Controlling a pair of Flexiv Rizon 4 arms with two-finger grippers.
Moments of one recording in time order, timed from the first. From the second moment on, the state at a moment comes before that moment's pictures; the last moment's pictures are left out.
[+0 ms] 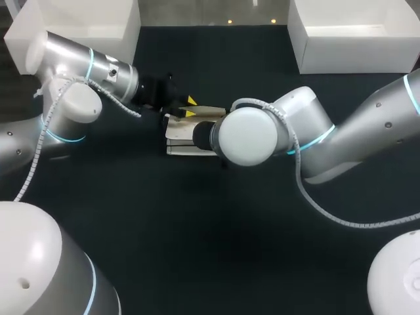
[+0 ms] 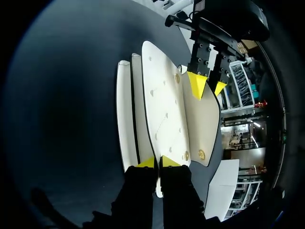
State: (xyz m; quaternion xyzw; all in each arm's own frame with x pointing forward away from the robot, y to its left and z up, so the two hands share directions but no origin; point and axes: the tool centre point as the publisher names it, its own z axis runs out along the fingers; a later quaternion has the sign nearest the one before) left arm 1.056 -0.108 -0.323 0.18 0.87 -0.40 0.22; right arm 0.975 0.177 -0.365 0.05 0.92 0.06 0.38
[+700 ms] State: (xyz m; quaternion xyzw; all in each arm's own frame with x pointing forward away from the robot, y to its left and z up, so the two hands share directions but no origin) left arm 1.030 -0.106 -0.341 0.21 0.87 -0.39 0.22; right arm 0.975 0.177 -0.365 0.05 0.92 0.06 0.38
